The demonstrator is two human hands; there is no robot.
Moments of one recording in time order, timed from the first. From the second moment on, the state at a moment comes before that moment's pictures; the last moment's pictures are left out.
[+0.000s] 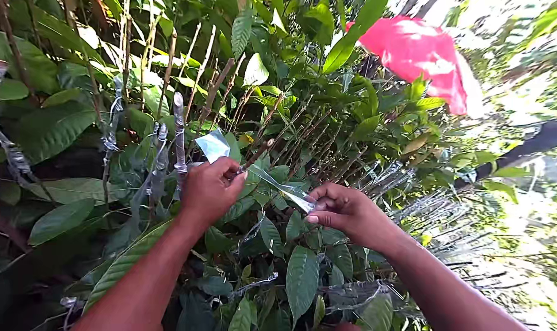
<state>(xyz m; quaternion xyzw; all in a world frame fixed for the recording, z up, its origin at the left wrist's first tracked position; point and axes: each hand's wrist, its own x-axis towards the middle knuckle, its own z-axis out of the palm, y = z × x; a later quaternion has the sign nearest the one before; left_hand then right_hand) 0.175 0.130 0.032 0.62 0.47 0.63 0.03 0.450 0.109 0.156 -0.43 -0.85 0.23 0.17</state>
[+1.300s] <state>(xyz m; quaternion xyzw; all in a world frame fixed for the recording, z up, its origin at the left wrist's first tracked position) 0.181 0.124 0.034 0.62 0.49 0.61 0.07 0.446 0.113 0.133 -0.45 -0.79 0.36 0.19</state>
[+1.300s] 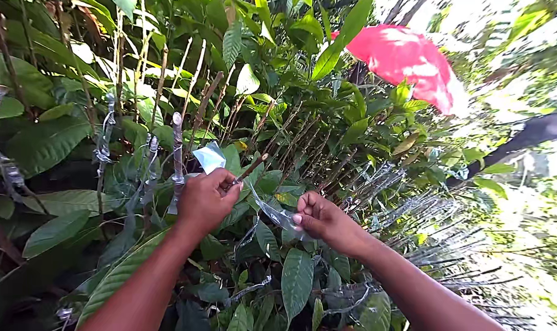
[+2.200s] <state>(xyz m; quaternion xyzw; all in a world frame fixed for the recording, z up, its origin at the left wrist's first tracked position) 0.200 0.126 0.045 0.75 0.40 0.53 -0.04 0.401 0.066 0.175 -0.34 -0.93 -0.12 0.05</state>
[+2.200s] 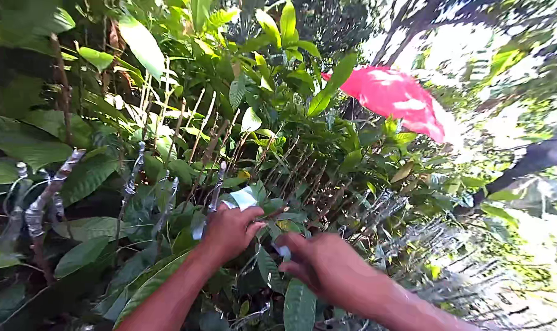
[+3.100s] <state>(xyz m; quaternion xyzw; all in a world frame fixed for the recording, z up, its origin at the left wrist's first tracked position) 0.209 0.128 0.089 0.85 0.37 0.37 0.07 0.420 0.126 0.184 -0.33 -0.92 -0.15 0.13</state>
